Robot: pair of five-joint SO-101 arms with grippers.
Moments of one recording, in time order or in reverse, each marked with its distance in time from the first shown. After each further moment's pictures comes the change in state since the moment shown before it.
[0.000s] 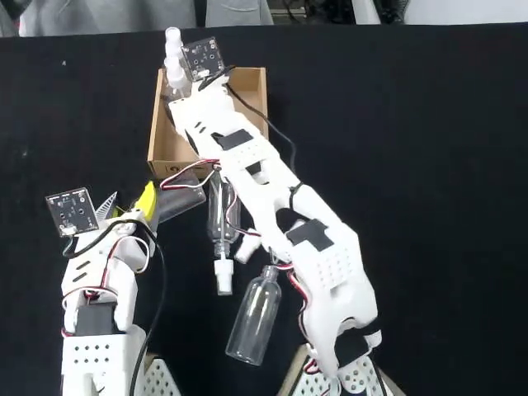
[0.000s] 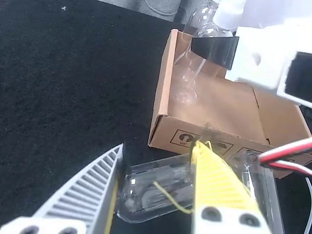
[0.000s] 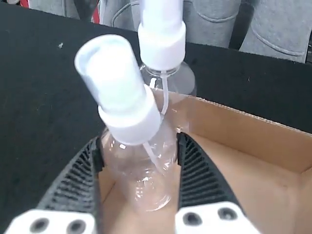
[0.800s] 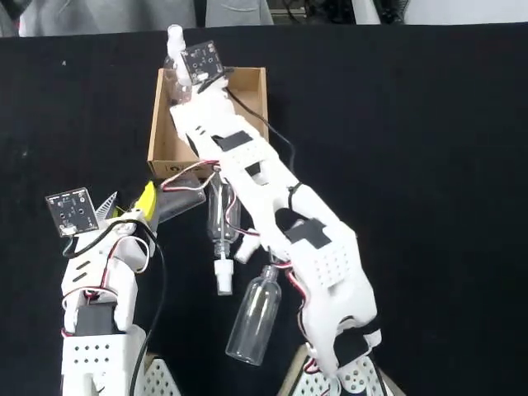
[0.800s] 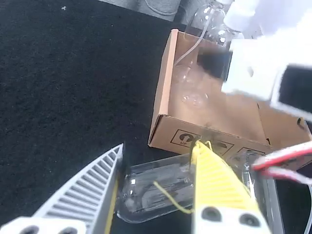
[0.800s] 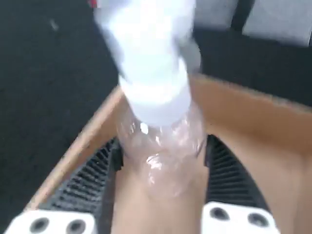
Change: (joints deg) left arm 0.0 0.0 0.0 0.0 0.0; right arm 0.1 1.2 0.1 2.7 -0.1
